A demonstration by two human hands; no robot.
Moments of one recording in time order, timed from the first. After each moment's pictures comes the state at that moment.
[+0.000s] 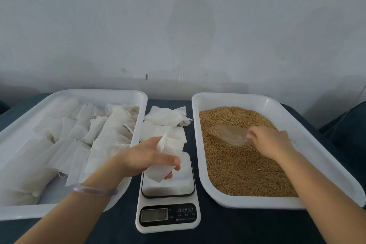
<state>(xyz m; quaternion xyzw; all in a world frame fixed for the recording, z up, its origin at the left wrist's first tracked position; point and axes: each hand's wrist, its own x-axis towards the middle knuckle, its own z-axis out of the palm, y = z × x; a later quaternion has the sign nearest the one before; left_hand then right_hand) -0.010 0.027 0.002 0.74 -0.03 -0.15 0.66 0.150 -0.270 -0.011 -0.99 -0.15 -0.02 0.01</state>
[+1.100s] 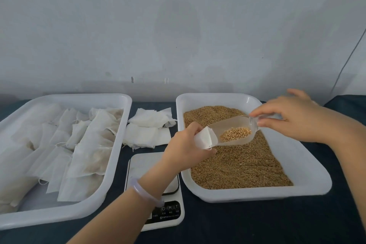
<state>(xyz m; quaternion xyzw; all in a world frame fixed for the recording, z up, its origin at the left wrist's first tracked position) 0.033 -0.084 0.001 0.91 -0.02 0.10 0.41 0.082 -0.319 0.121 -0.95 -0.31 -0.05 0.02</state>
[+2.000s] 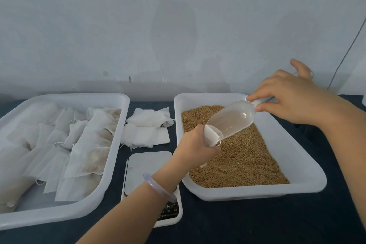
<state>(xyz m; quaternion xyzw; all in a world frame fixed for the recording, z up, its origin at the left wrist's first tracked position) 0.050 -0.105 -0.007 0.90 -0.01 0.06 0.42 0.093 -0.310 0.143 -0.93 -0.30 -0.18 -0.07</state>
